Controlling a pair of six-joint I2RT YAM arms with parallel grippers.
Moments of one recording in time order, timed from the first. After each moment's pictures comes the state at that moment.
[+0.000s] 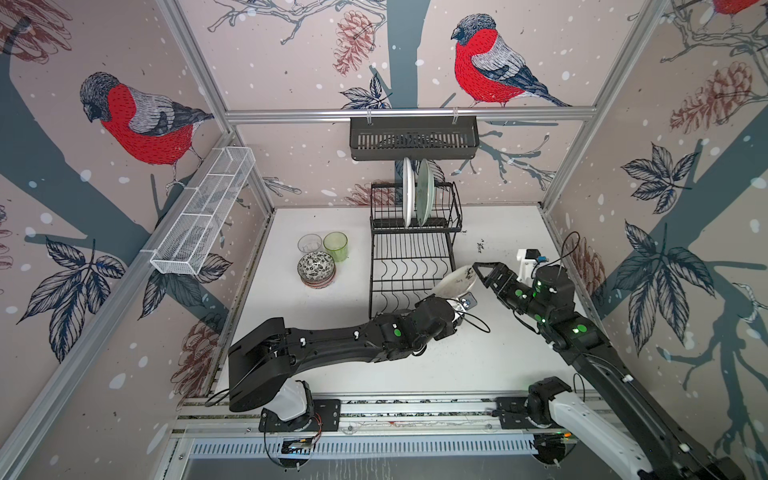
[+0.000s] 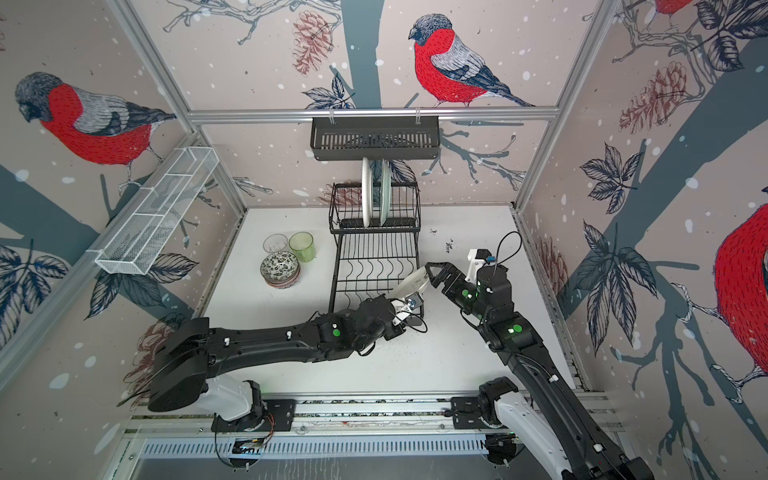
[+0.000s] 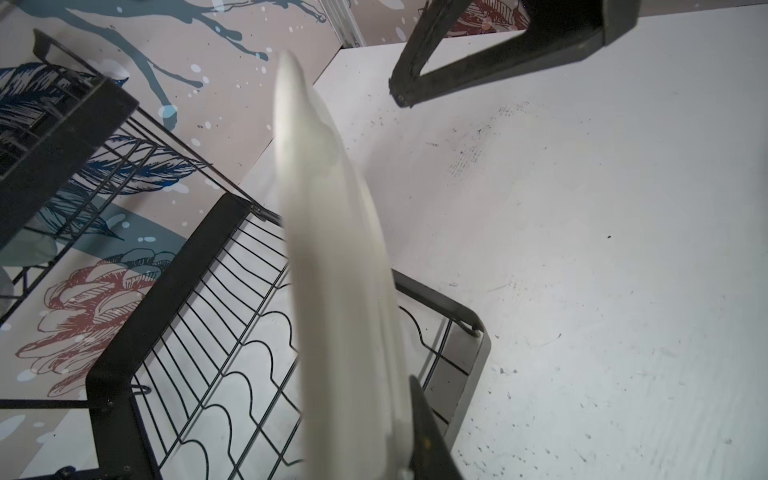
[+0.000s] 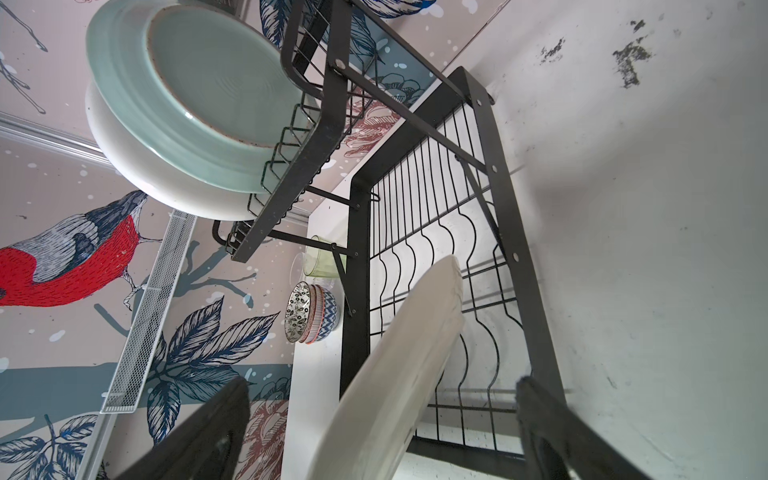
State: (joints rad) left arm -1.22 1.54 0.99 0.03 -0.41 0.26; right arm 0.33 0.77 0.64 -0.24 -0.30 0.94
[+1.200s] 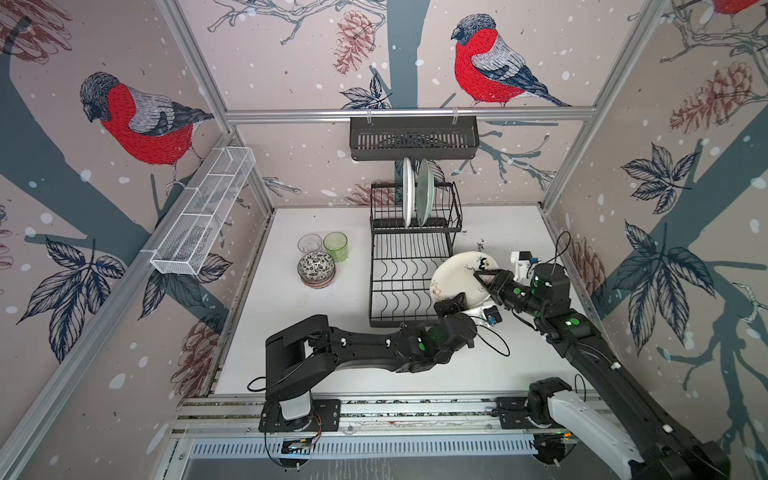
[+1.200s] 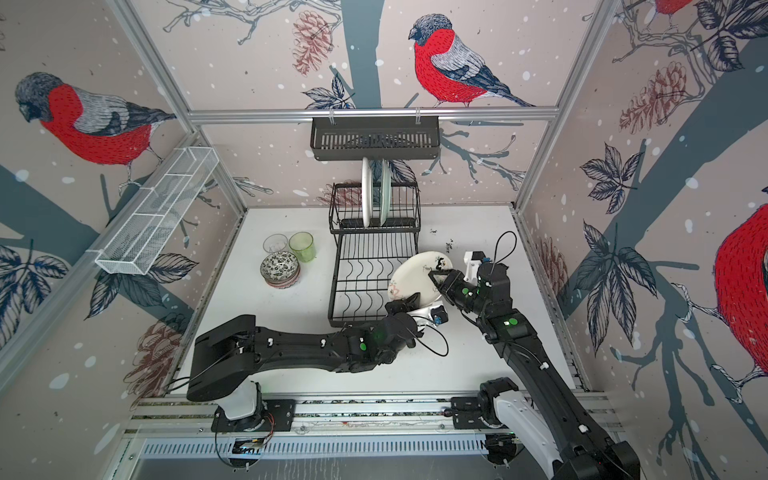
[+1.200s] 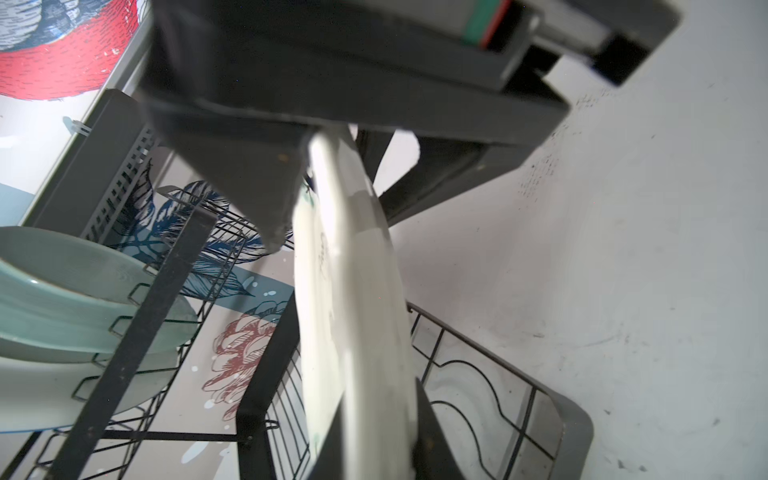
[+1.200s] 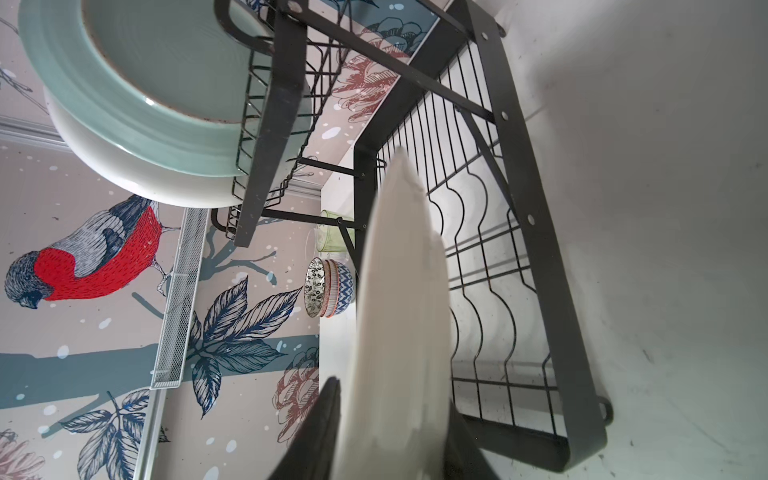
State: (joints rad) left arm -1.31 1.74 1.04 0.32 -0.73 0.61; right arm 0.24 0.84 0.60 -0.18 -0.48 1.04
